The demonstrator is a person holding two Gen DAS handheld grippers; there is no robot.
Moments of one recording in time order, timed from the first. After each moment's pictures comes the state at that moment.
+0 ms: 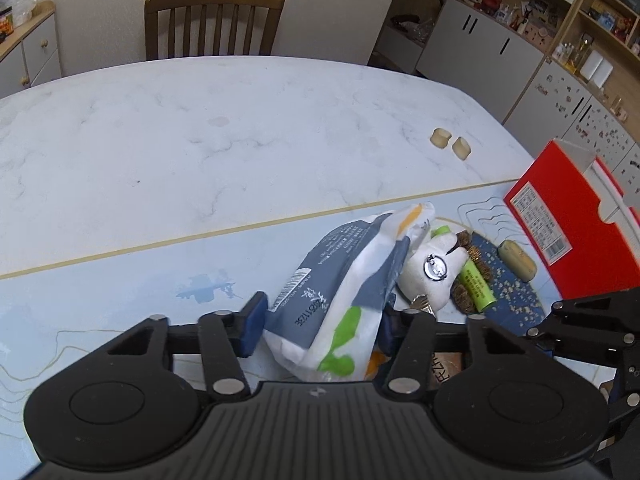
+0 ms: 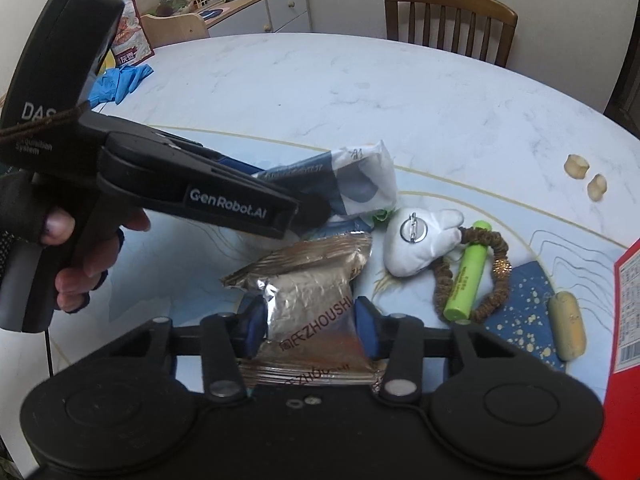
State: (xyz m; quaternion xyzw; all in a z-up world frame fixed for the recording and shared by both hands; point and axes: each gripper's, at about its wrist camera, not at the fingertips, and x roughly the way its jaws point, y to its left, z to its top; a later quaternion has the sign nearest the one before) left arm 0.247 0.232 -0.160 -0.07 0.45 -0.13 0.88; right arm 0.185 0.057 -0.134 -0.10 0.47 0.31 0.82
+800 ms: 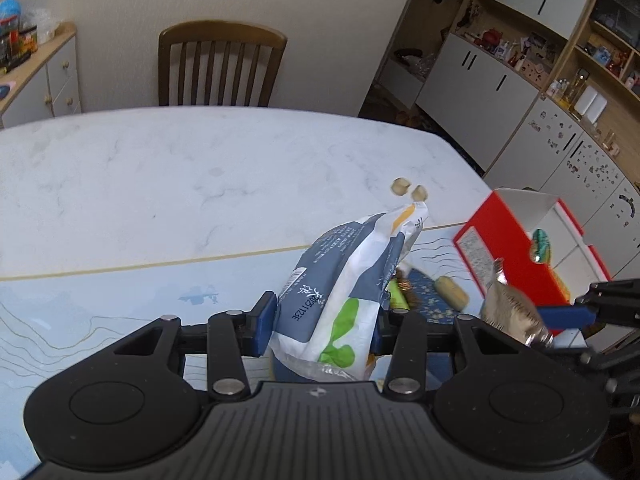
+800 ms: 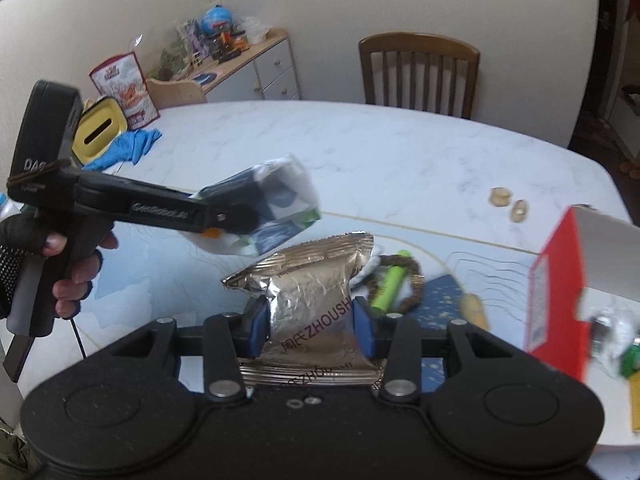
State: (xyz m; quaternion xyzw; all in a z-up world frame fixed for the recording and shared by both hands) left arm 0.197 0.215 -0.074 -0.10 0.42 -0.11 0.90; right arm 0.159 -0.032 -0.042 -0.06 0.43 0.30 0.85
